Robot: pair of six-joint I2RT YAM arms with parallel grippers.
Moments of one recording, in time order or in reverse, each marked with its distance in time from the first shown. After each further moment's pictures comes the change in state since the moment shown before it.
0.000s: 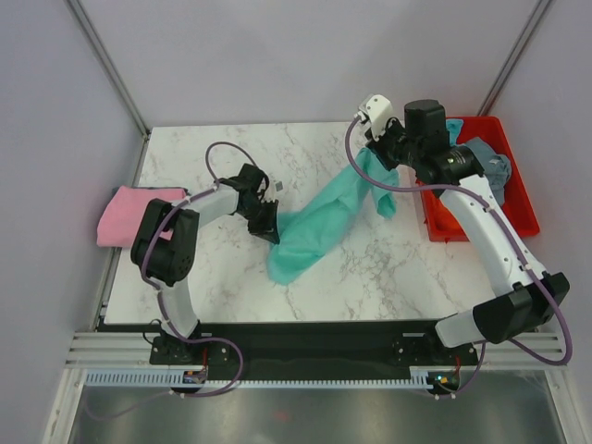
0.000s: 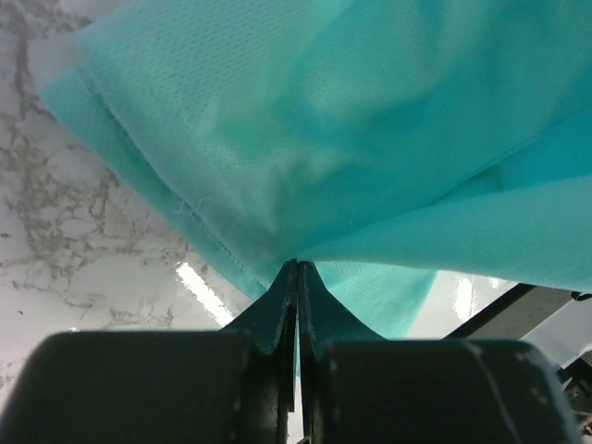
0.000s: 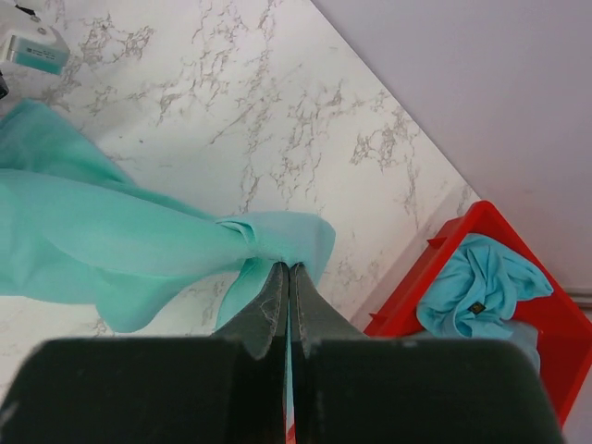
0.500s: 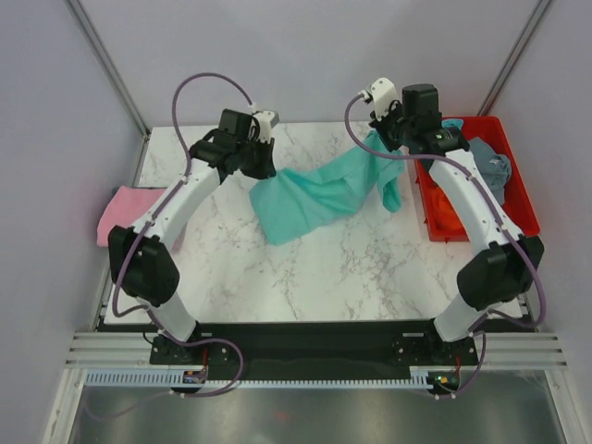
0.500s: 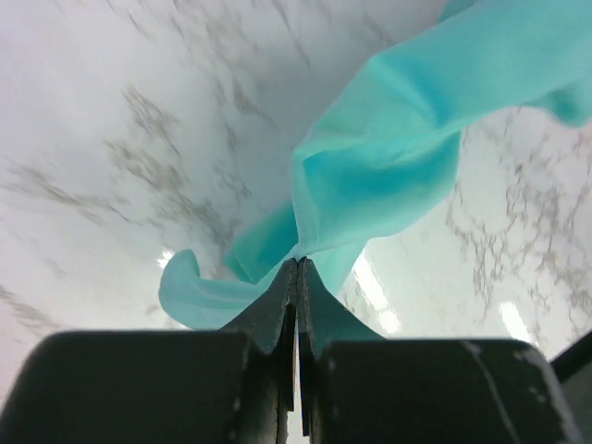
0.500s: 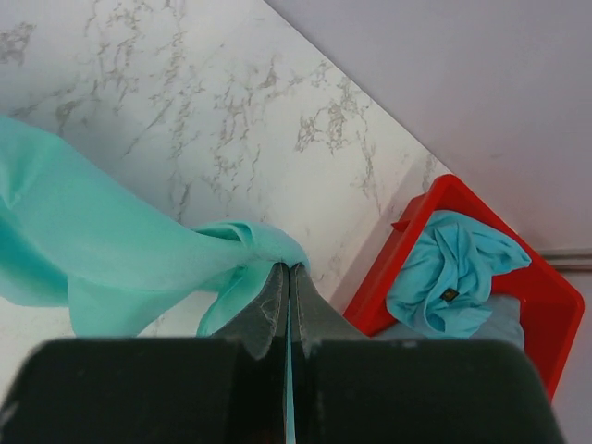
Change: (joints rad) left arm -0.008 -0.146 0.354 -0.068 -0.185 0.112; right arm -0.081 0.154 0.076 0.059 0.069 0.019
